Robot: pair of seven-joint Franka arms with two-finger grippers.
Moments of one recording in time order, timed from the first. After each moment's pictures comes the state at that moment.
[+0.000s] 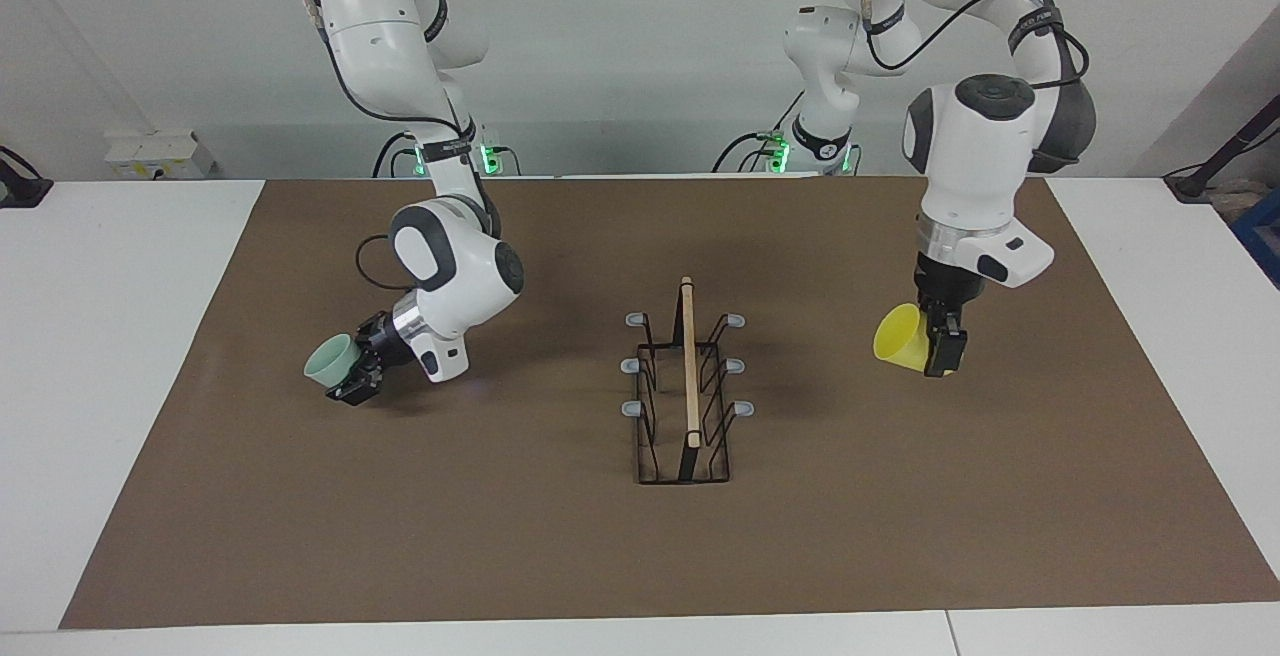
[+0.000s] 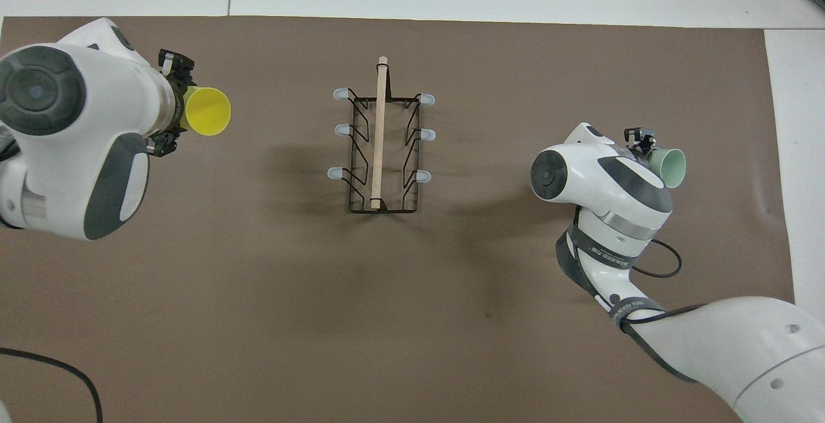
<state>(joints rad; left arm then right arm) -0.40 0.16 0.15 -1.81 0.28 2.24 -1.62 0.09 0.37 0.13 -1.94 -1.03 1.97 -0.63</state>
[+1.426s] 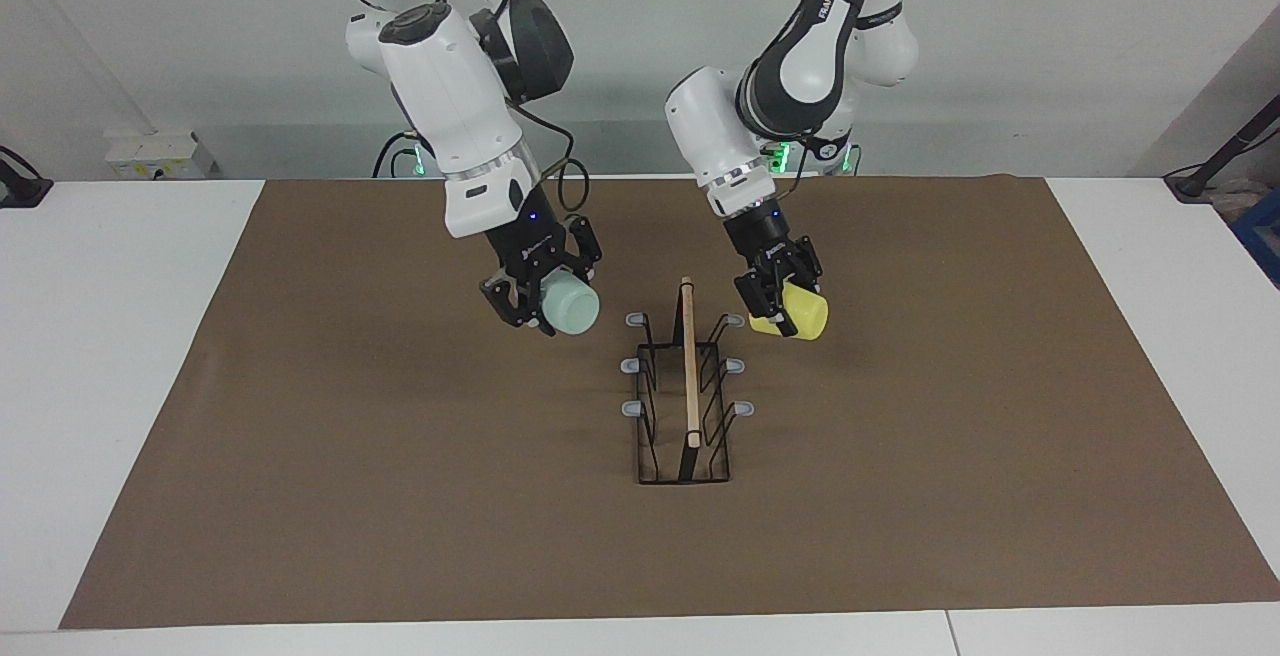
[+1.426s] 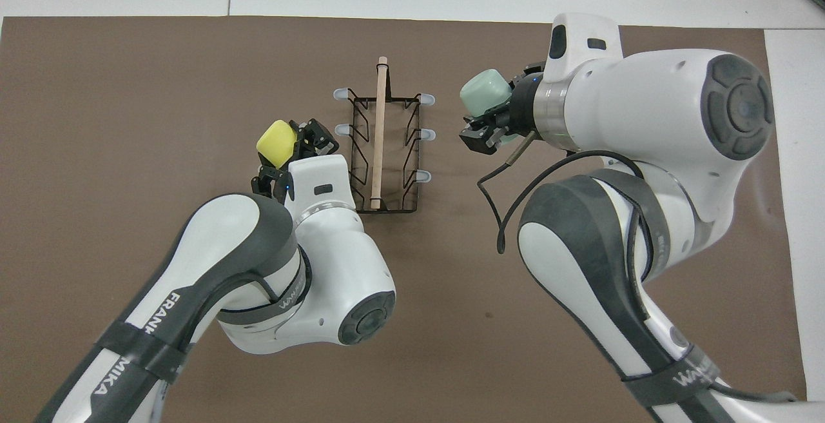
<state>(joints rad) -0.79 0.08 0.15 -2.07 1.19 2.23 -2.18 0.09 0.18 0.32 -1.69 0.25 2.38 -0.49</state>
